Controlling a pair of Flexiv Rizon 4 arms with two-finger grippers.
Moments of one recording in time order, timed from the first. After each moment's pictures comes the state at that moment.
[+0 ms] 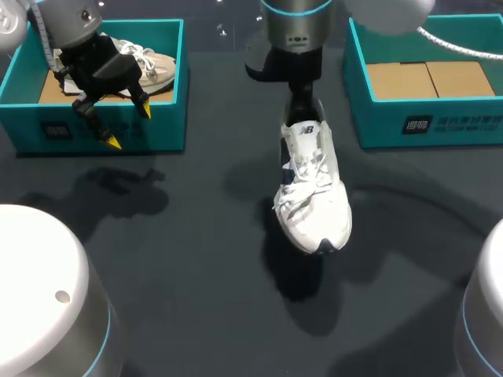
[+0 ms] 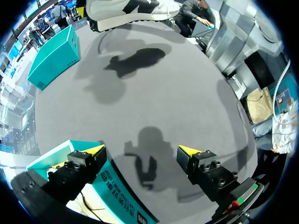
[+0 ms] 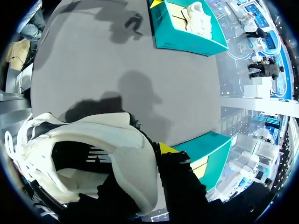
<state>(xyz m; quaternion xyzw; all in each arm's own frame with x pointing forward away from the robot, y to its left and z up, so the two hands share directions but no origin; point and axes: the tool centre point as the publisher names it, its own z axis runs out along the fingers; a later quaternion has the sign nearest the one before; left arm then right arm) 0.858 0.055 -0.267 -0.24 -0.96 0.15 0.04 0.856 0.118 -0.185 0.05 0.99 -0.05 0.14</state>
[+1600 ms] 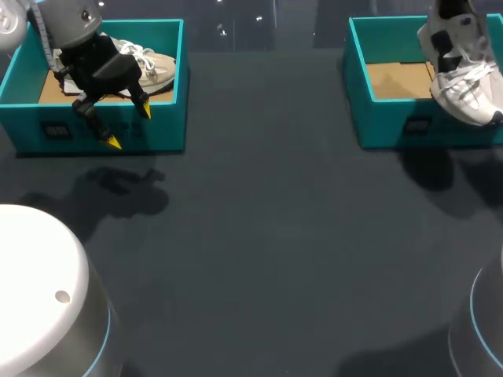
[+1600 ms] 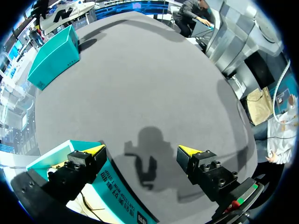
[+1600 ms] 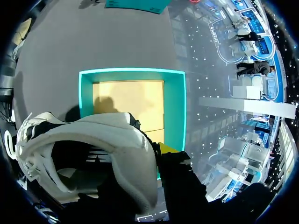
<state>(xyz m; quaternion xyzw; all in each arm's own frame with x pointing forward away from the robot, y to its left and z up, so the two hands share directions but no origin) 0.858 0.055 -0.267 -0.24 -0.96 0.15 0.04 1.077 -0.172 -0.146 0.02 0.98 -0.05 0.19</state>
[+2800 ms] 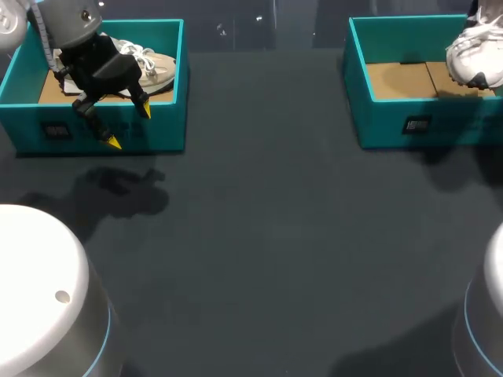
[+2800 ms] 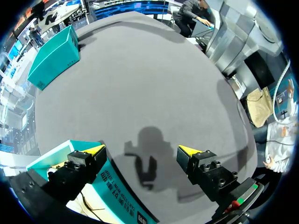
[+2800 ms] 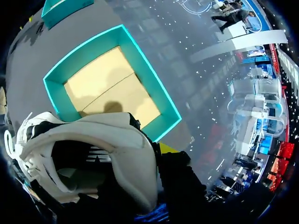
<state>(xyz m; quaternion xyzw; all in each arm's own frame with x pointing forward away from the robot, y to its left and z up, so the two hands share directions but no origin) 0.858 0.055 -0.267 -0.24 -0.96 0.15 0.04 1.112 -0.302 -0.126 0.30 0.94 -0.09 0.17</state>
